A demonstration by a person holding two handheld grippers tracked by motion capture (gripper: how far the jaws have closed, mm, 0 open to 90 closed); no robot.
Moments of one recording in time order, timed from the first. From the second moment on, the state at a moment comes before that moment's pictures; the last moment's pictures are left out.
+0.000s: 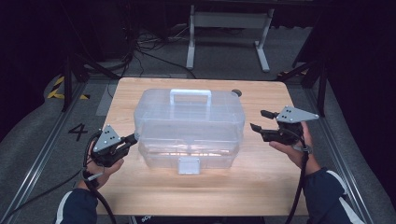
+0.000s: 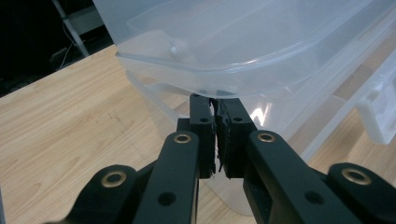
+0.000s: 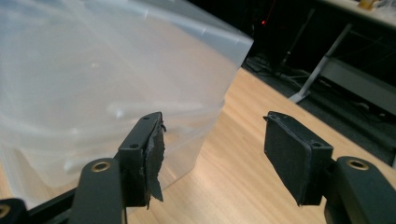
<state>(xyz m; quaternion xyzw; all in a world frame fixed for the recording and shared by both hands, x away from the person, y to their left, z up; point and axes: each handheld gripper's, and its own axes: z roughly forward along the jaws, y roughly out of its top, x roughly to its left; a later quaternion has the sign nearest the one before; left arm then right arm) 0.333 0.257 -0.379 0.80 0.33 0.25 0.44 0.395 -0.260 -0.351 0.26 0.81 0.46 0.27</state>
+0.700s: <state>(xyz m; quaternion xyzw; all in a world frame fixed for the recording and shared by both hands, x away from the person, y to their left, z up) 0.336 0.256 -0.376 0.80 0.32 0.26 0.44 0.386 -0.234 -0.391 0.23 0.81 0.48 0.26</state>
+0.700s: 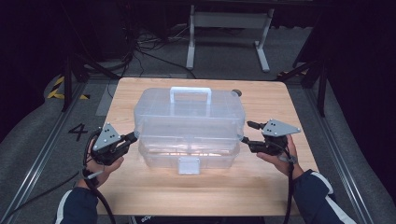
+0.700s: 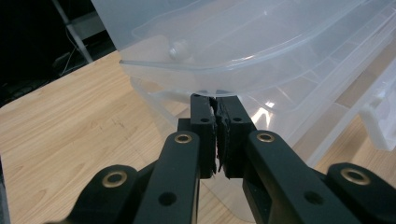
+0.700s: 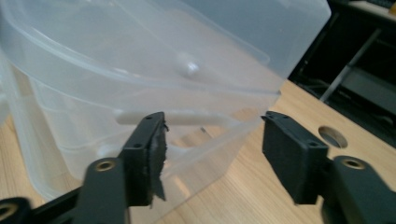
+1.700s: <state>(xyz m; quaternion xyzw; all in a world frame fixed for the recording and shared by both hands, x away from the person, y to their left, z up) 0.315 0.281 -0.397 0.81 0.36 0.26 0.38 0.376 -0.223 -0.376 0.21 0.74 0.54 0.33</state>
